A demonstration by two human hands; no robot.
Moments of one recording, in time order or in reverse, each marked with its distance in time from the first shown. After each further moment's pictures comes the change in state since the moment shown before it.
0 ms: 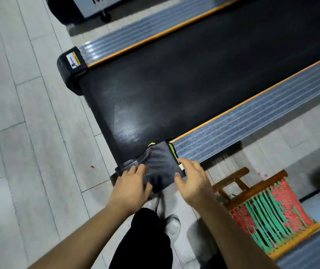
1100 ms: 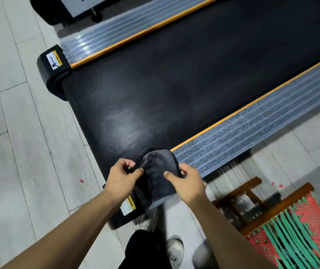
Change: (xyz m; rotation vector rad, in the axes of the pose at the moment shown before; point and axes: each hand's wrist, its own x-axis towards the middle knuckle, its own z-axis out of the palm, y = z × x) left_hand 0.122 -0.024 0.044 -1.019 0.224 -0.281; right_hand 0.100 0.051 0.069 0.373 -0.017 0.331
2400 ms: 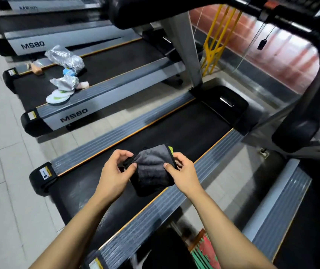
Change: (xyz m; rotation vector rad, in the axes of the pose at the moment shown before) left_hand -0.260 0.482 -0.079 -0.132 -0.186 0.705; right_hand -0.234 -0.347 -0.394 0.315 0.243 -0.544
